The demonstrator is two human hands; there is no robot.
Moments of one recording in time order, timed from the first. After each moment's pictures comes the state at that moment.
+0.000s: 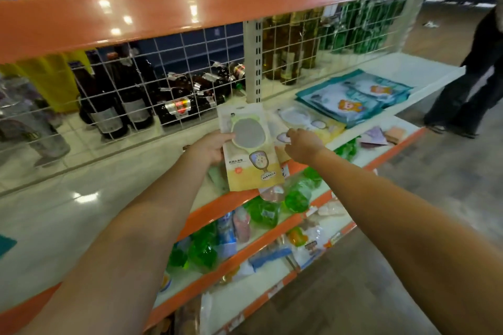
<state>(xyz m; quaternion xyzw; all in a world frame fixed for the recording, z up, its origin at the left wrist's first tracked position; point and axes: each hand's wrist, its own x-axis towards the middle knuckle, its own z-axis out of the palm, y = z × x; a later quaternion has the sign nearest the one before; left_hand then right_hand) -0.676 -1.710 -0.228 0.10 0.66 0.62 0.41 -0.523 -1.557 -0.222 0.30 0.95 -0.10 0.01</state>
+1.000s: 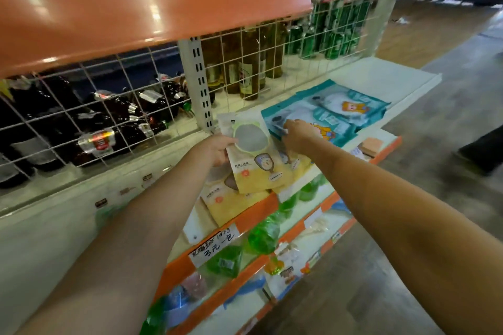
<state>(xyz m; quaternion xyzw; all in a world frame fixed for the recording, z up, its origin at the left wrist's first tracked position) -0.698 -1.504 -0.237 0.07 0.70 0.57 0.43 -0.562 -1.371 -0.214 0.37 0.92 -0.09 -0.02</state>
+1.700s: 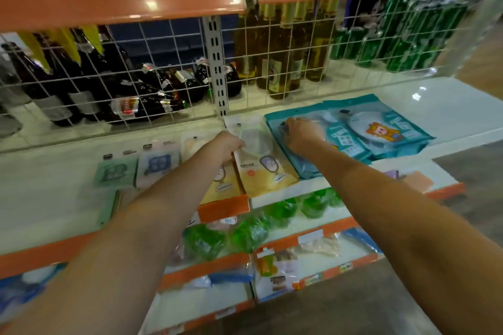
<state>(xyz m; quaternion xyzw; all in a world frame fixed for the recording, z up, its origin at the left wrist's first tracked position) -0.653 -1.467 -0.240 -0.02 0.83 0.50 0.26 -0.570 -1.310 -0.216 0.18 0.98 -0.06 -0.01</state>
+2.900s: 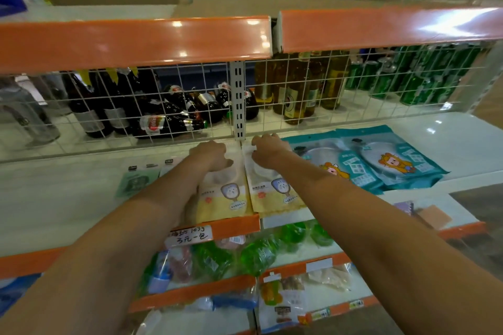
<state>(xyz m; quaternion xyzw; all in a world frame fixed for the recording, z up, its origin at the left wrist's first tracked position) -0.663 -1.536 -0.196 0.19 0.98 -0.03 0.11 -0.606 -1.393 -0.189 0.07 1.00 -0.06 0.02</state>
